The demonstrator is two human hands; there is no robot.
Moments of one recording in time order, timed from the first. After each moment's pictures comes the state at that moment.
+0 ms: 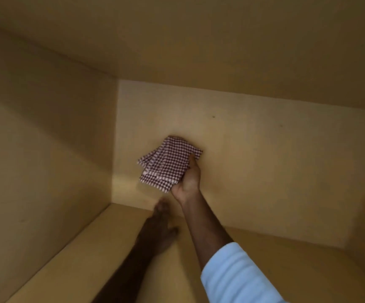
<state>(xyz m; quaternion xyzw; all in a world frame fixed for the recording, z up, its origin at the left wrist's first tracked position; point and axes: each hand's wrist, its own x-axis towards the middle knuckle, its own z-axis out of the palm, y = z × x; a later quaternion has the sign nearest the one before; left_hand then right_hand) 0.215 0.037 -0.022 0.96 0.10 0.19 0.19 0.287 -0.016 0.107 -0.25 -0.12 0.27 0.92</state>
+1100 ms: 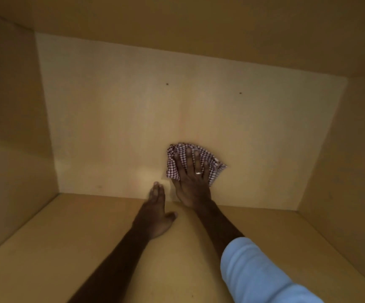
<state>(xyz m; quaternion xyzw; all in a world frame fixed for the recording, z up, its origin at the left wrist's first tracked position) 0.295 -0.010 -0.051 0.95 0.05 0.16 0.25 0.418 -0.129 -0.019 -0.83 -0.30 -0.46 0.08</state>
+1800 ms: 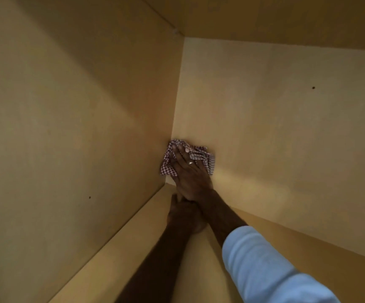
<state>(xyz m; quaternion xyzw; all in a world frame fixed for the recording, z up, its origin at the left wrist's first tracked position) 0.229 0.142 -0.054 0.98 0.19 0.06 0.06 0.333 0.149 -0.020 -0.74 -0.56 -0.37 0.08</state>
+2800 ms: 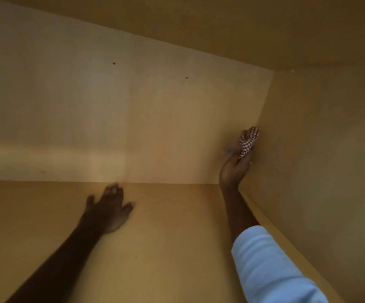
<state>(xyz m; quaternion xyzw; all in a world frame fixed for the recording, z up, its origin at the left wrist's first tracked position) 0.260 -0.050 -0.054 0.99 0.08 0.05 0.11 0.436 -0.362 0.019 -0.59 -0.06 -0.53 0.61</state>
